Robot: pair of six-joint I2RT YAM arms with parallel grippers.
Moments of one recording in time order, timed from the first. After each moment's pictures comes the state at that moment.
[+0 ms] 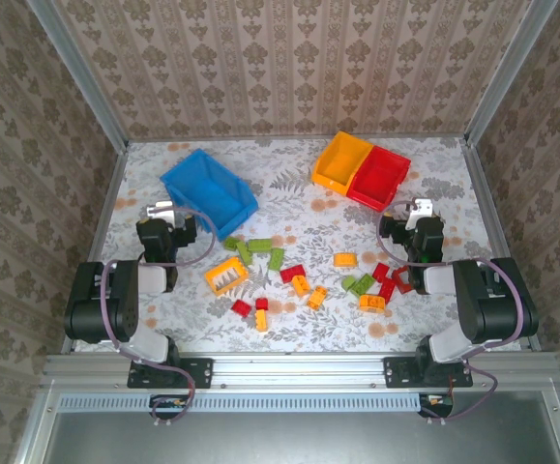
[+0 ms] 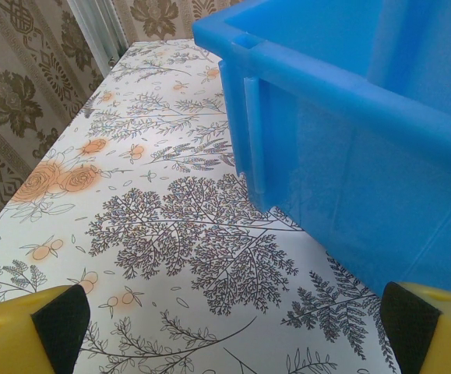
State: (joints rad) left arm -0.03 1.53 0.39 0.78 -0.15 0.05; right arm -0.01 1.53 0.37 0.82 0.07 0.06
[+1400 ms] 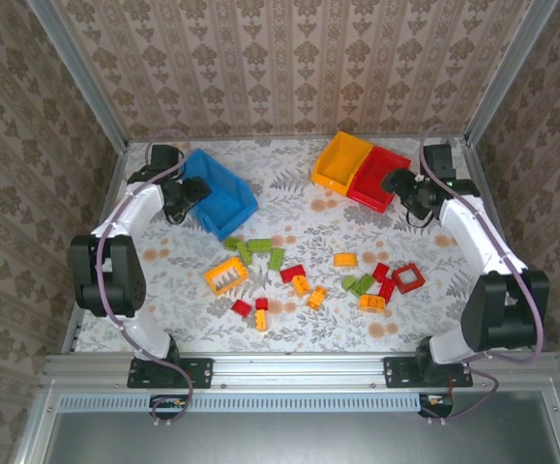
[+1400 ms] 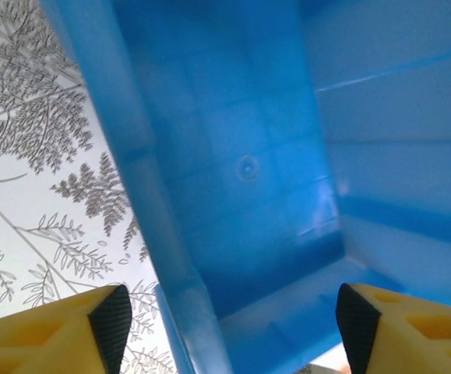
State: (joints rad) left arm -0.10 1.73 1.33 -0.69 0.14 -0.67; right arm -0.01 1.50 1.23 -0.64 -0.11 0.69
